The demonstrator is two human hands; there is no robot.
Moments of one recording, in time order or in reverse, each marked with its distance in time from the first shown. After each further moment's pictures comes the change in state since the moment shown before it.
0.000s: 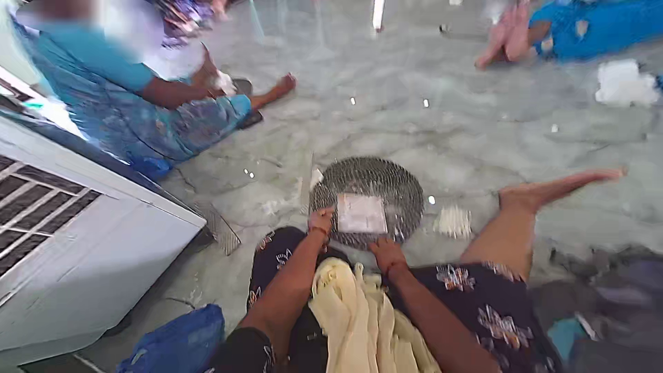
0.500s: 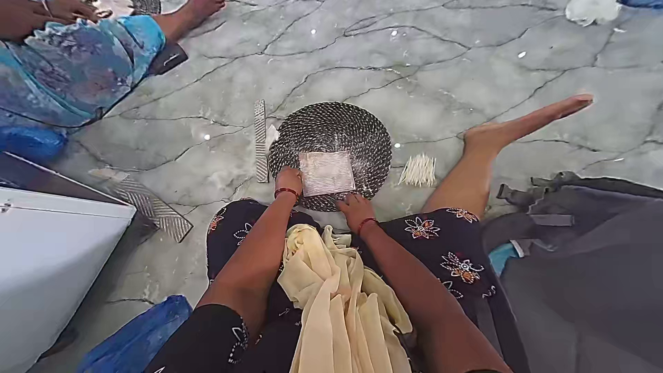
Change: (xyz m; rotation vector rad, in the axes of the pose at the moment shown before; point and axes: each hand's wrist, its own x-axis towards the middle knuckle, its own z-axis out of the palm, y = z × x) left_hand 0.044 0.005 0.027 0.579 -0.045 0.109; right_hand 0.019 0.017 0.010 0.037 -0.019 0.004
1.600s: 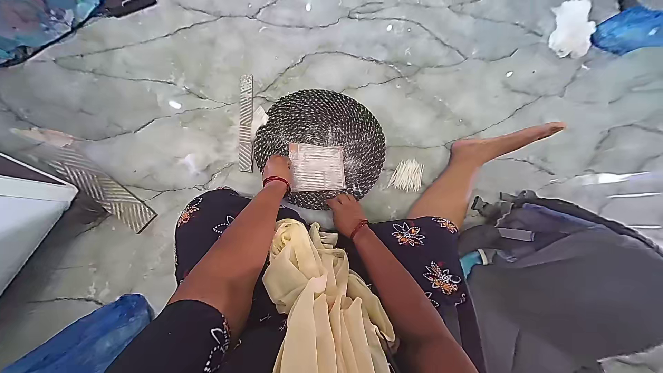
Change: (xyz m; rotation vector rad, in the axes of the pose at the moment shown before) left_hand 0.023 0.002 0.009 -0.023 -0.031 -0.049; right_hand -0.005 0.001 -0.007 0.098 0.009 0.037
